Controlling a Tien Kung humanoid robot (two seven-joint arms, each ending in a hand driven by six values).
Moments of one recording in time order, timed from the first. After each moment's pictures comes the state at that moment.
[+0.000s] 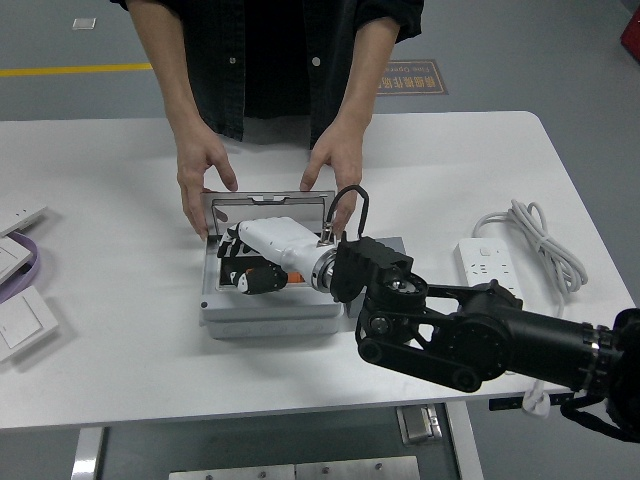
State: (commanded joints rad) left arm -0.03 0.25 -0.21 -0.34 0.36 0.16 0.15; right arm 0.83 -0.11 0.31 1.31 -1.56 -0.15 -0.32
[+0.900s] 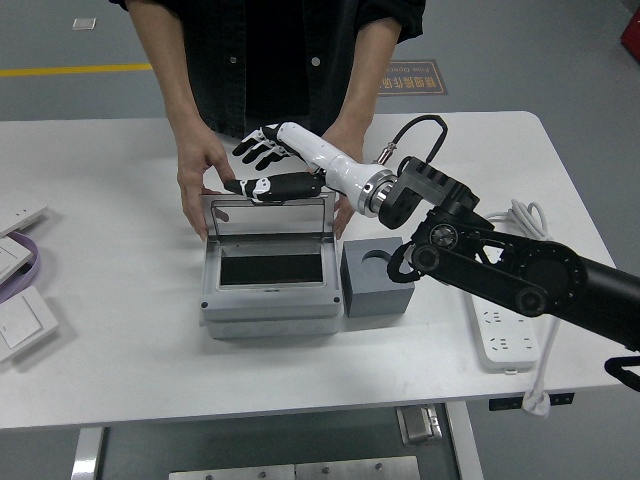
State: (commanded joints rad) left arm -0.03 0.24 -0.21 -0.34 0.37 0.16 0.15; right arm 0.93 -0.27 0.43 1.35 -1.15 -0.22 -0.21
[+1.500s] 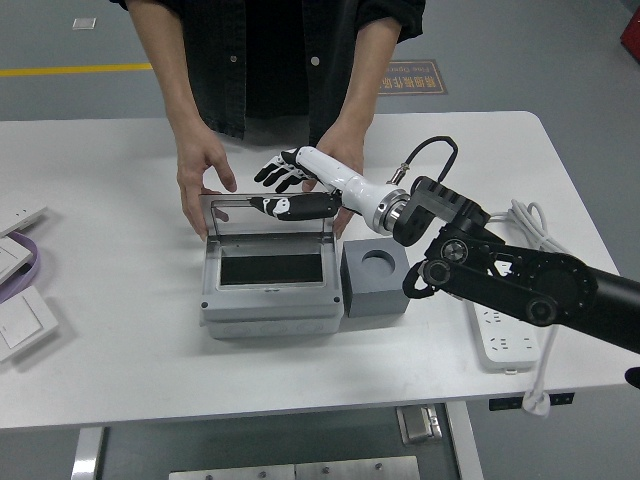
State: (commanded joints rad) left arm -0.03 0.24 -0.23 -0.34 0.39 0.16 0.16; right arm 0.88 -0.33 0.38 1.43 -1.13 -0.23 -0.20
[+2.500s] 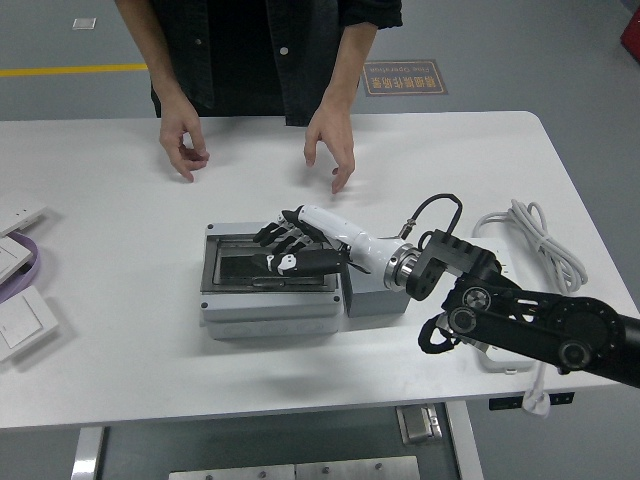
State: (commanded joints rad) left arm -0.03 0.25 -0.25 -0.35 0.41 0.16 0.16; right arm 0.76 -0.40 0.35 1.56 -1.01 -0.23 -0.16
